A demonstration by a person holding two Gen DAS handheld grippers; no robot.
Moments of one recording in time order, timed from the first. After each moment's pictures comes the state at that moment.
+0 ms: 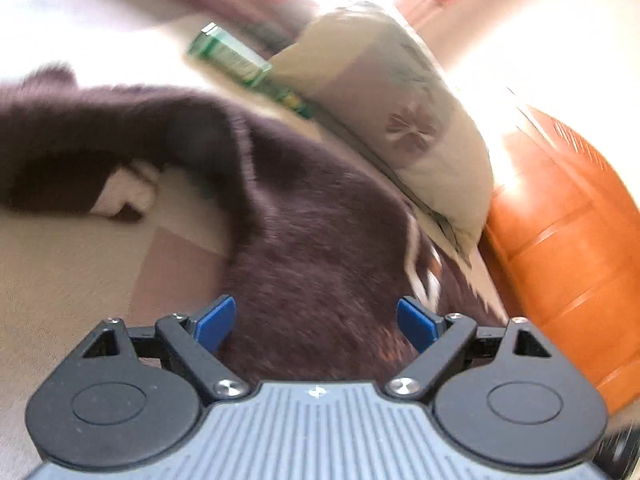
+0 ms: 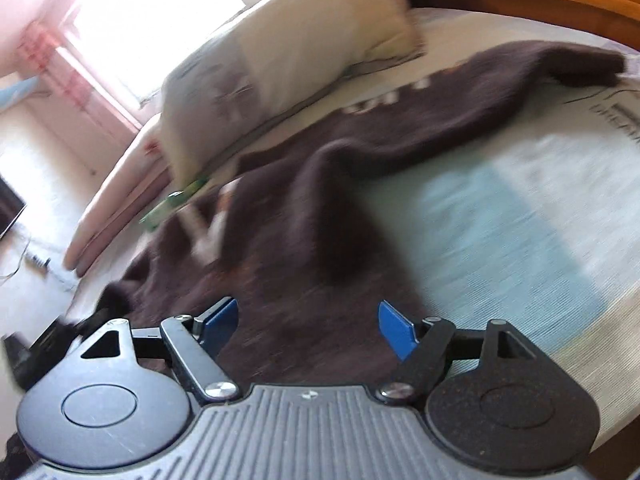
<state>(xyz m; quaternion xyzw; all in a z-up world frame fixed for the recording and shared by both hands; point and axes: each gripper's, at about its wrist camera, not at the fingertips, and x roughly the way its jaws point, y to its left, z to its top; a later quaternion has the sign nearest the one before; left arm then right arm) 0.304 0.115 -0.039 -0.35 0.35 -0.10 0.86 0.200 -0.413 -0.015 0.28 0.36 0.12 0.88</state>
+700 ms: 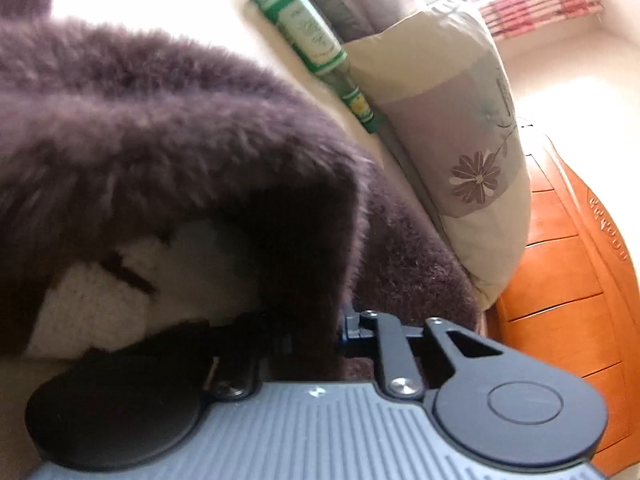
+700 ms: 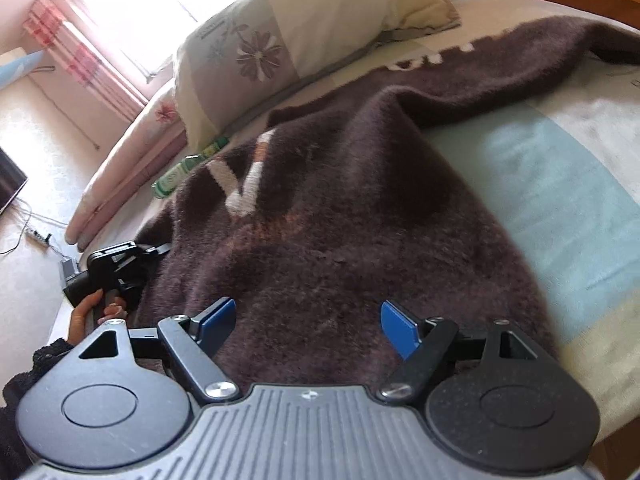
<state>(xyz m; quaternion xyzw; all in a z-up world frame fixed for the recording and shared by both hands) 0.412 0.144 -0.082 -0.42 0.36 -0.07 0.83 0.195 -0.364 -0.021 0.27 0.39 0.12 0.87</state>
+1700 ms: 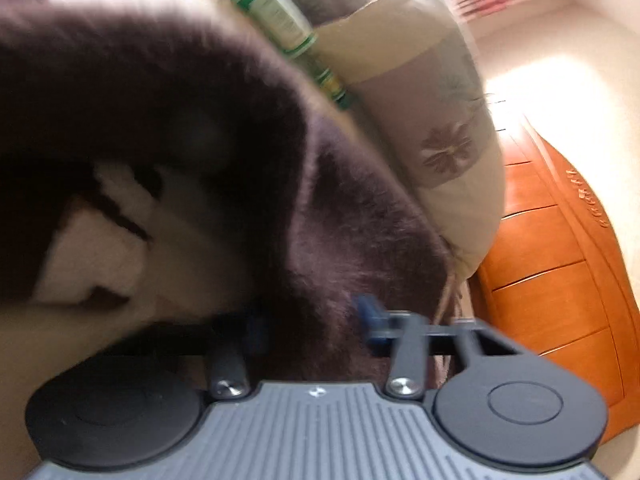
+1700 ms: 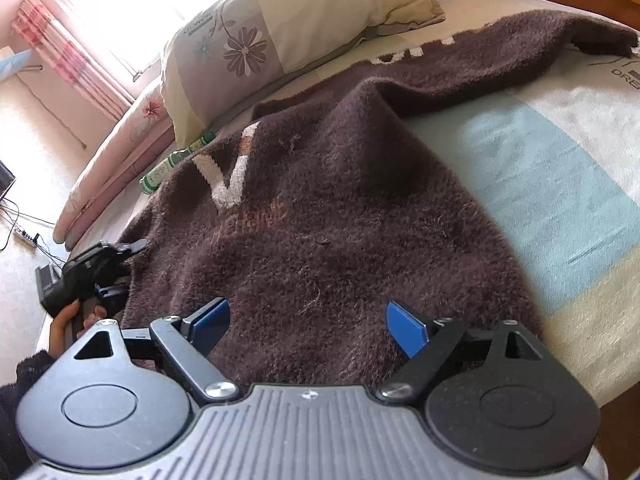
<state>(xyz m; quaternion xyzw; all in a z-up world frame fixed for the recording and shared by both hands) 0.405 0.134 -0.092 -0.42 0.39 -0.12 0.81 0.183 -0.365 -0.021 0.26 0.40 0.11 0.87</state>
